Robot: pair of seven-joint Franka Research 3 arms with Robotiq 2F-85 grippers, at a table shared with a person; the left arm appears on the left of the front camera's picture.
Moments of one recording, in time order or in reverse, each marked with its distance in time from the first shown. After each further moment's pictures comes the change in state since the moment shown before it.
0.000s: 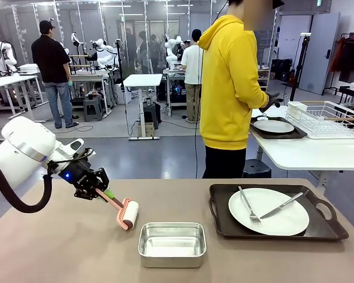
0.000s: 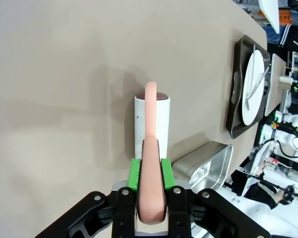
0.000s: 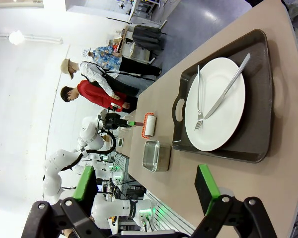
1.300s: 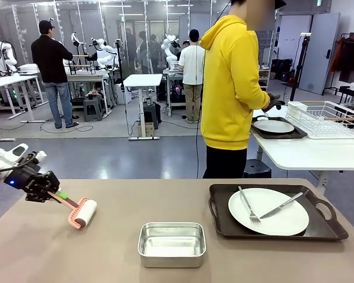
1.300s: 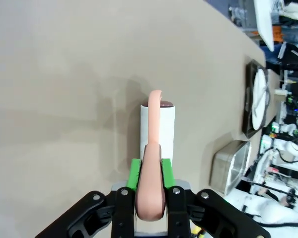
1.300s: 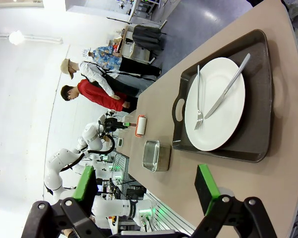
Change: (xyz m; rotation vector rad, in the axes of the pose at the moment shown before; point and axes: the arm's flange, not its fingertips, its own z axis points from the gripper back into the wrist) left arm -0.003 0.143 0.108 -0.021 -0.116 -0.015; right arm 0.000 0.000 0.000 0.000 0.000 0.000
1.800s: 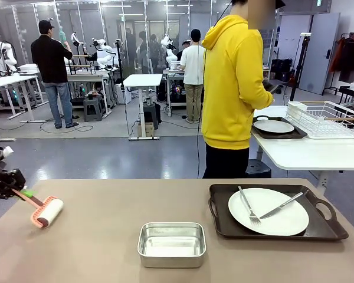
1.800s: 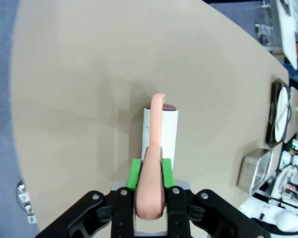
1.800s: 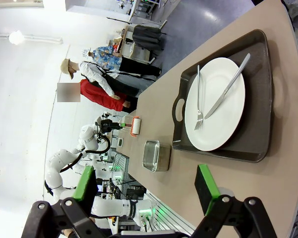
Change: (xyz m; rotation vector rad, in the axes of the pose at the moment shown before) left arm 0.006 0.053 0.079 0.143 -0.058 0.021; right arm 0.000 0.000 0.000 0.000 0.000 0.000
